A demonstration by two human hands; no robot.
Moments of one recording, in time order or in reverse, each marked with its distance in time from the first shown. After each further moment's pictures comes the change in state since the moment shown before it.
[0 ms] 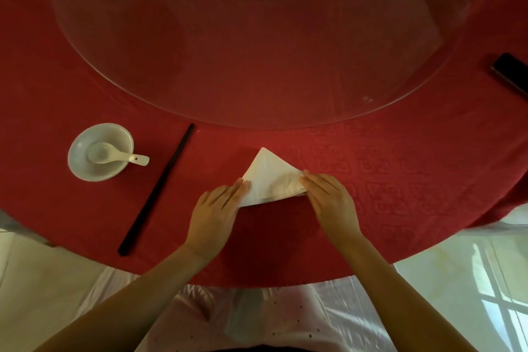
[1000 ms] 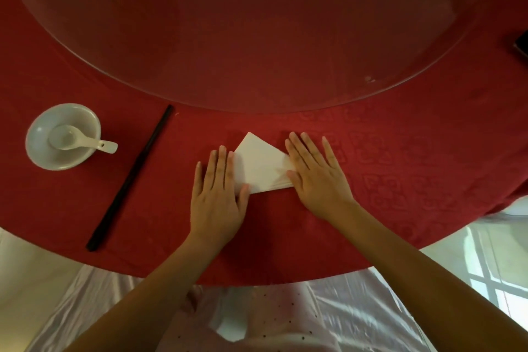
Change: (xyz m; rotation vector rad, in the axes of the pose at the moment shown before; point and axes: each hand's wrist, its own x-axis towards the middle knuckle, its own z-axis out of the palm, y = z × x) left_hand 0.022 0.027 0.039 0.166 -0.101 -0.295; right_hand 0.030 0.019 0.012 -0.334 -0.414 -0.057
